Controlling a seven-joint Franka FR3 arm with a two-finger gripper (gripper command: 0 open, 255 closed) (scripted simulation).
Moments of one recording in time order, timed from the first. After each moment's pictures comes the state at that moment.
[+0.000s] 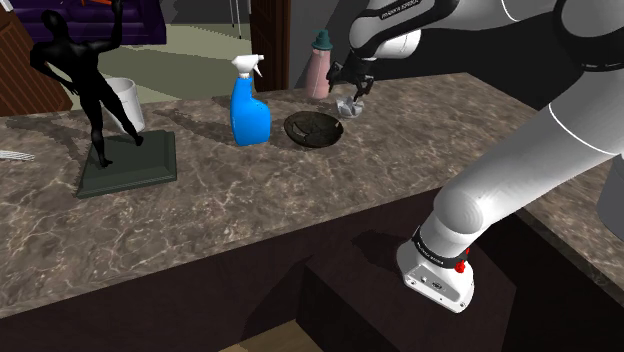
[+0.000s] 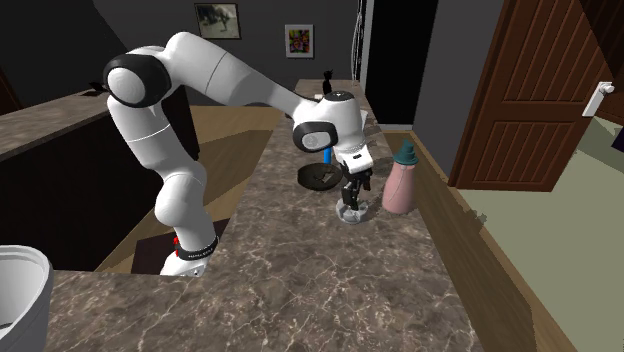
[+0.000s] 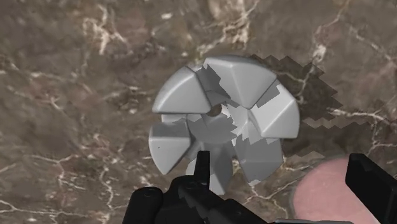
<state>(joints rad) -0.22 -0.22 -0.16 -2.38 0.07 2.42 0.56</state>
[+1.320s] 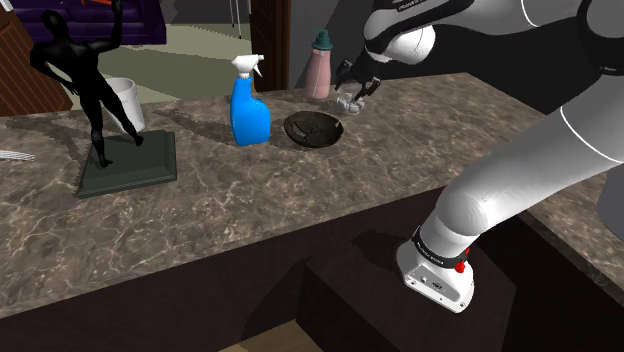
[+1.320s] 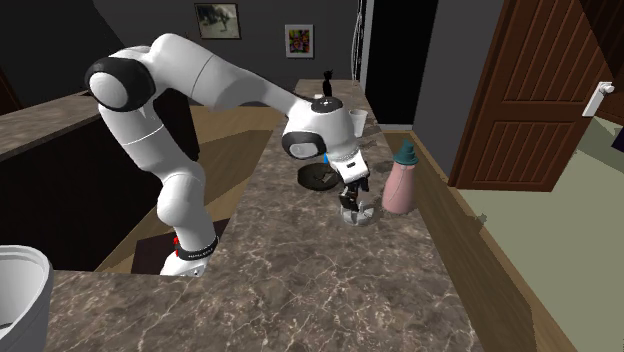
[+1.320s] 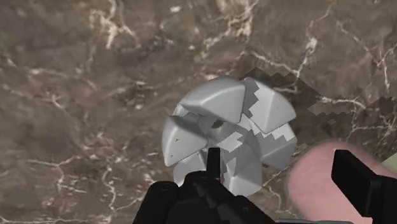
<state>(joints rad) -0.16 -0.30 -0.28 -2.45 0.24 2.50 0.37</state>
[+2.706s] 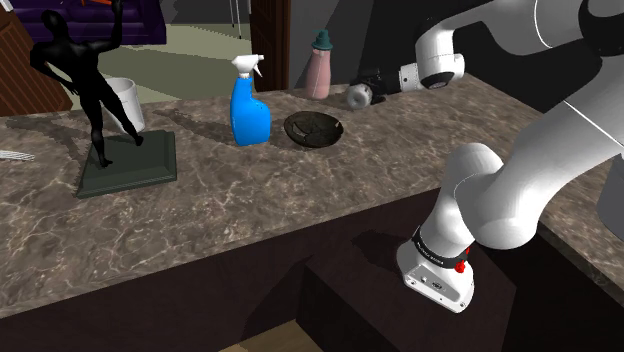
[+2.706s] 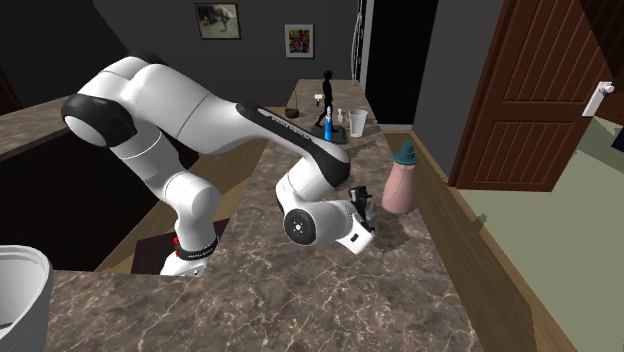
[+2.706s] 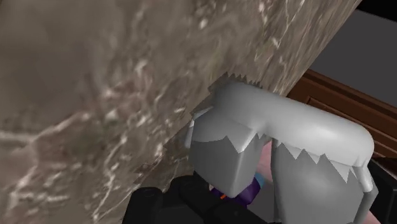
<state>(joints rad) 0.58 -0.37 -1.30 -2.44 1.15 2.40 -0.99</state>
